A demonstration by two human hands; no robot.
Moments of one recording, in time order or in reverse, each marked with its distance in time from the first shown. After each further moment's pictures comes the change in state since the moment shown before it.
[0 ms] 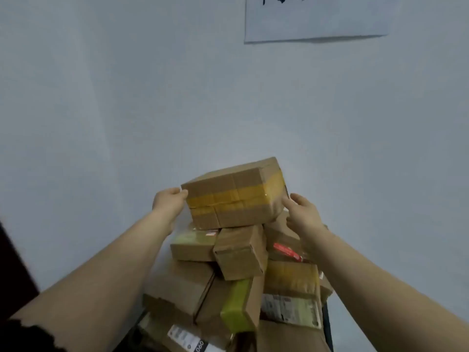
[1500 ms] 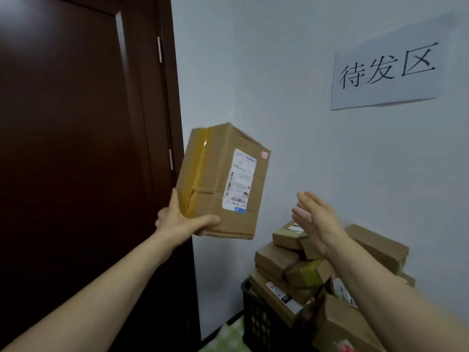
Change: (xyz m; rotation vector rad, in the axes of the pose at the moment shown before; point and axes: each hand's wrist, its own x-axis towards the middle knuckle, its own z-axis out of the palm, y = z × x) left_hand -0.356 0.015 -0.227 0.326 0.361 0.218; right_hand -0.252 -0.061 -0.003 0.656 -0.662 -0.092
